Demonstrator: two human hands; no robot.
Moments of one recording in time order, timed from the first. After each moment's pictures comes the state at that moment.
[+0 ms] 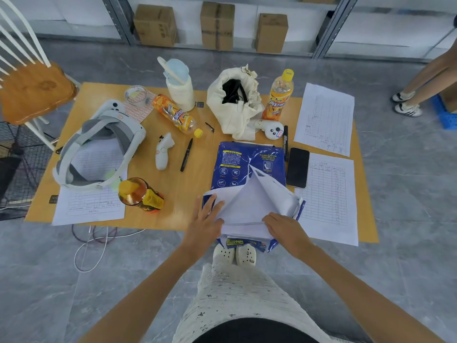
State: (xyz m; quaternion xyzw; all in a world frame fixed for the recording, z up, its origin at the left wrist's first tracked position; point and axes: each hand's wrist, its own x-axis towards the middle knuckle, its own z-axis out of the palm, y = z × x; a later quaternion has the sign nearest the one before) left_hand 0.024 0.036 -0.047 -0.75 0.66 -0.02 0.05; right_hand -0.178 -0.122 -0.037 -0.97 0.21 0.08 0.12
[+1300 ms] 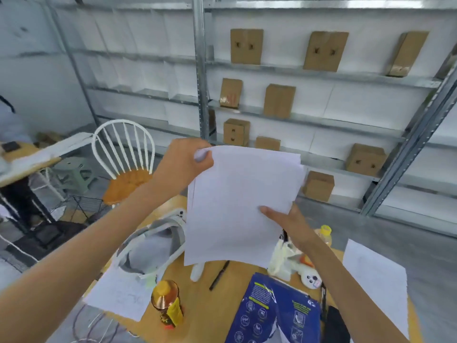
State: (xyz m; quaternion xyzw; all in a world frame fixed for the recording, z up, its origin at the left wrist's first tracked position) left_hand 0.204 -0.035 0.334 -0.81 0.42 -0.12 -0.39; right_hand 0.045 -0.230 0.221 -0.70 0.15 -0.15 0.68
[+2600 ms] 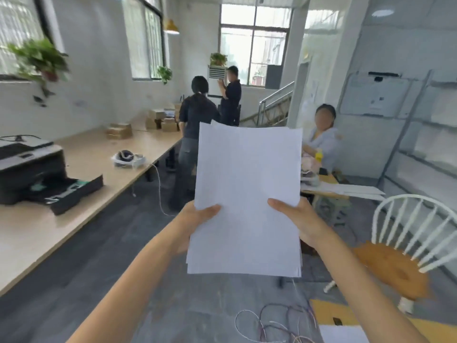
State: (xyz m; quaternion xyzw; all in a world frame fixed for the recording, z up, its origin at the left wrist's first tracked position) left_hand 0.012 0.501 0.321 -0.60 -0.18 -0.16 -0.76; right_hand 0.195 0.330 0.328 -0.63 -0.34 0.27 0.64
